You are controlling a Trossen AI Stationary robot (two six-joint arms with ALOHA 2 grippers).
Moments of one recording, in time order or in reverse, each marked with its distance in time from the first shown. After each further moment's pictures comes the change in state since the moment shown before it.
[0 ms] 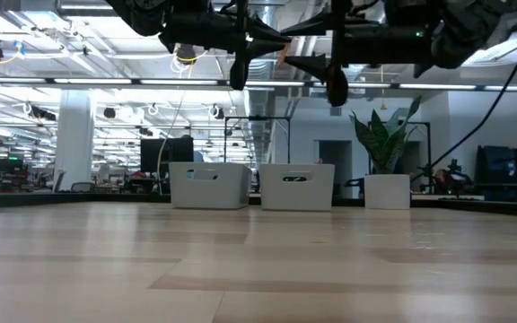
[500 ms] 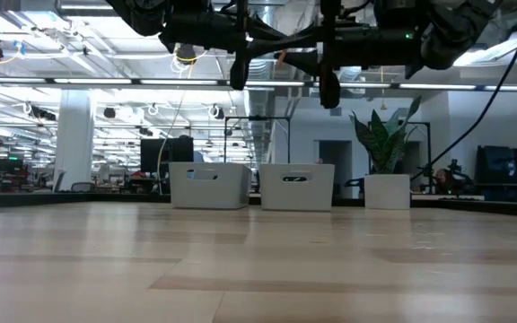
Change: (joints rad) left arm 0.000 0.000 0.000 -0.003 0.007 0.002; right arm 0.000 0.051 0.045 -0.011 -0.004 -0.002
